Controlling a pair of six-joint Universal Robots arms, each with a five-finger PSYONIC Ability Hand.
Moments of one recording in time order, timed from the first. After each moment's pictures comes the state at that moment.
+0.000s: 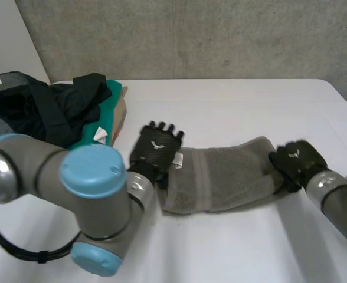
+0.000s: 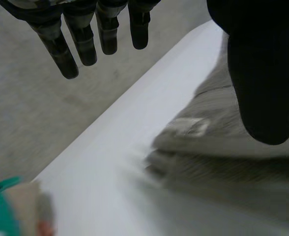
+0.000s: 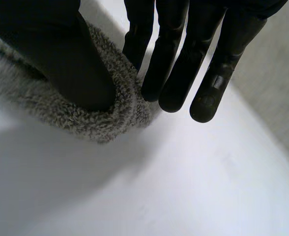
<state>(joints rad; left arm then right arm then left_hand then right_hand) 3.99 -2.10 -1.50 3.46 -1.72 3.52 1.78 -1.22 1.77 -0.19 1.38 2.46 0.19 0.20 0.21 0.20 0.05 0.91 1.17 1.19 1.19 0.97</state>
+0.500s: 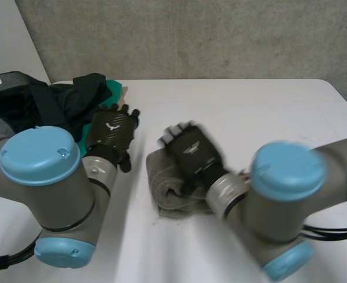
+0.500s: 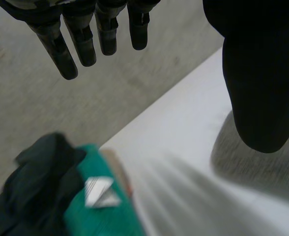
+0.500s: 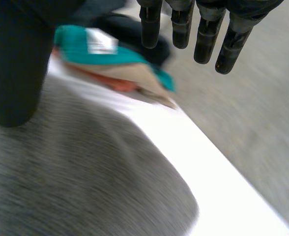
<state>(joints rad) 4.07 -1.95 -1.59 3.46 -1.81 3.48 2.25 -1.11 1.54 -0.29 1.46 2.78 0.19 0.20 0.21 0.20 0.05 0.20 0.22 0.21 0.24 0.06</state>
